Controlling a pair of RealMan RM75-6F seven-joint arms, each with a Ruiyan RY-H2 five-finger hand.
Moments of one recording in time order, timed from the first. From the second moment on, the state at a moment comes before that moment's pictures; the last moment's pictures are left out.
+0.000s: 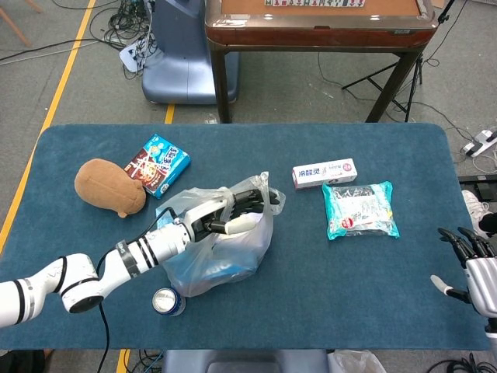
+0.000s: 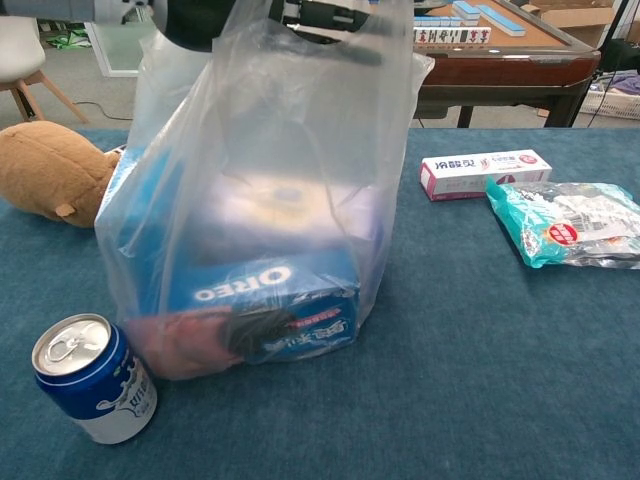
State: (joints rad) left arm -1.11 -1.11 -0.27 -1.77 1.46 0.66 -1.55; right arm 0.03 -1.09 0.03 -1.46 -1.58 1.56 0.18
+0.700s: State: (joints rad) left arm -1.13 -1.22 -0.39 -1.74 1.30 0.61 -1.59; right arm 0.02 -1.09 0.03 -1.45 -1.57 1.56 0.20
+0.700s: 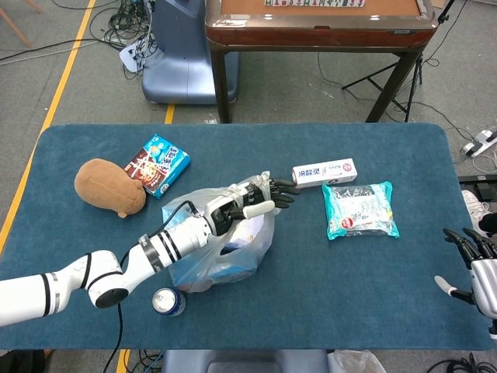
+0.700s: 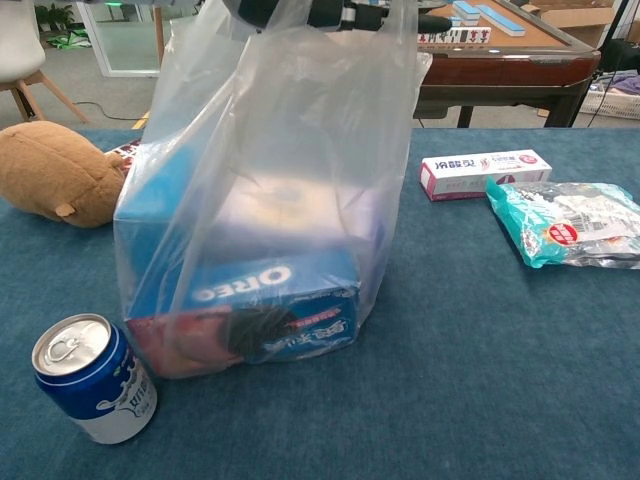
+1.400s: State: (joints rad) left arm -1.08 -1.17 -0.55 -1.81 1.27 0.38 -1.83; right arm 0.02 -1.09 0.03 -1.46 -1.58 1.57 0.20
